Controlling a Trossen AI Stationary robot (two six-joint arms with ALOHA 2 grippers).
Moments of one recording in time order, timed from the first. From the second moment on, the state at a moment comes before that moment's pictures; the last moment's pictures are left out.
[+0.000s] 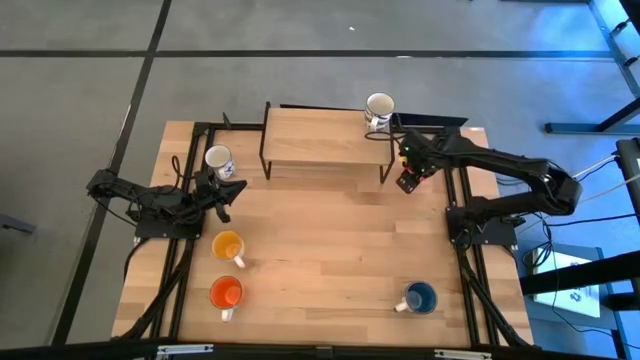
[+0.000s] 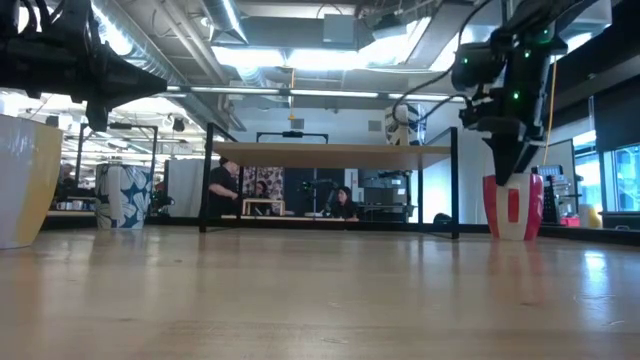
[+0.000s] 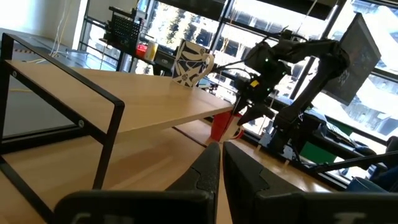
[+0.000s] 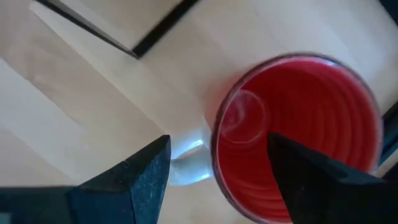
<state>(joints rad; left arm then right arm) -0.31 0.00 0.01 0.12 -0.80 -0.31 -0.58 1.23 0.82 -0.91 0.12 0.18</state>
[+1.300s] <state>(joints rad) -0.31 0.00 0.01 0.12 -0.79 -0.31 -0.22 1.15 0.95 -1.06 -0.05 0.28</state>
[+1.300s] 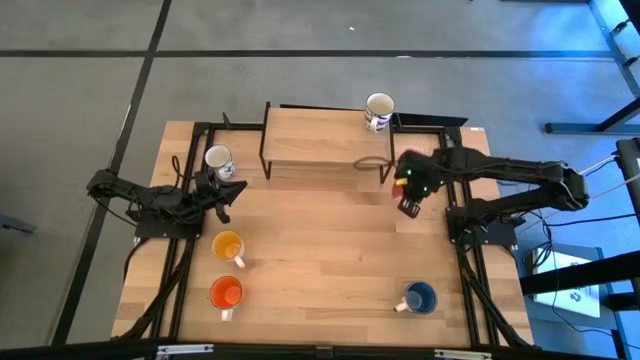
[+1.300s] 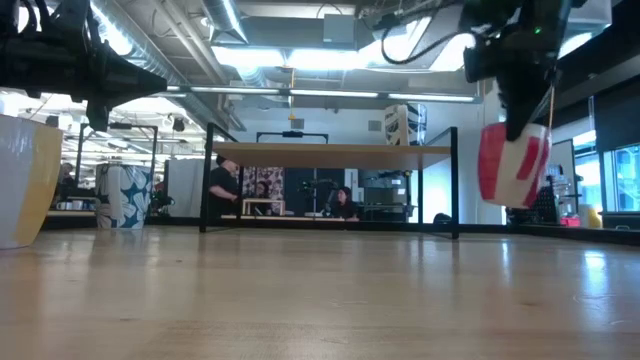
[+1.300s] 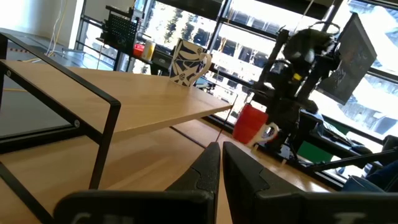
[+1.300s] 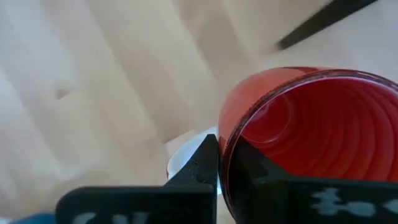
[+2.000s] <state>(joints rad) -0.31 0.00 0.01 0.11 -0.79 -0.30 0.02 1.65 1.31 -0.89 -0.03 0.28</state>
